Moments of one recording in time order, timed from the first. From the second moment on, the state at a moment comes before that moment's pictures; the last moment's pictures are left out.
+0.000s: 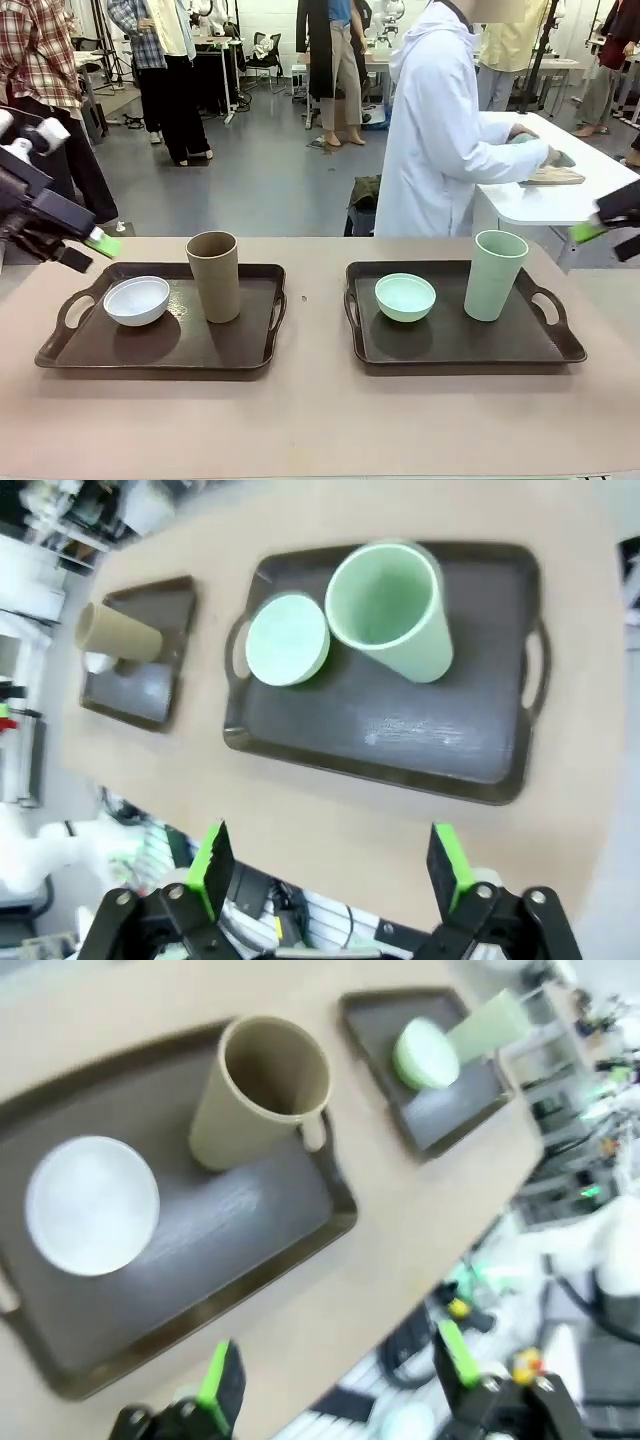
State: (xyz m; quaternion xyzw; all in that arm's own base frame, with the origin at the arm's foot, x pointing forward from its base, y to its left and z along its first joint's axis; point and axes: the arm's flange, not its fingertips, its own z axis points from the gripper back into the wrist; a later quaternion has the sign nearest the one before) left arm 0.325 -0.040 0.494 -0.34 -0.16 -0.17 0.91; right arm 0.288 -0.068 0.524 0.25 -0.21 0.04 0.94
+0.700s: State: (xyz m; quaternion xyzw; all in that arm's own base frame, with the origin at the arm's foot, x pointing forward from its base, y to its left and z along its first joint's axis) left arm 0.319 0.097 0.469 -0.43 -0.17 0.00 0.89; right arm 0.248 -0.197 0.418 0.40 -0.18 -0.01 0.90
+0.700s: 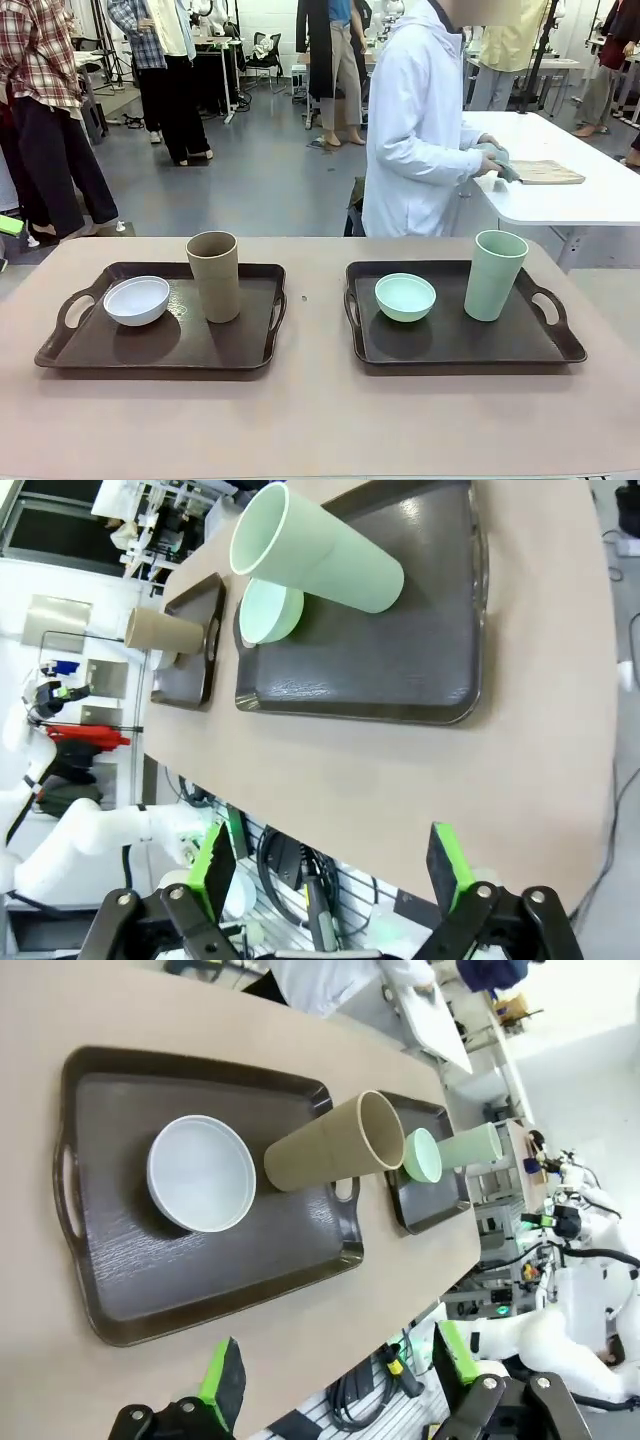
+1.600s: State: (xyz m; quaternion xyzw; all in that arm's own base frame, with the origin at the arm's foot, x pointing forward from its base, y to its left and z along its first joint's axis) left arm 0.320 0.095 0.468 -0.42 -0.16 0.01 0.89; right arm 0.246 -0.195 0.419 0.39 -0.17 -0.02 0.91
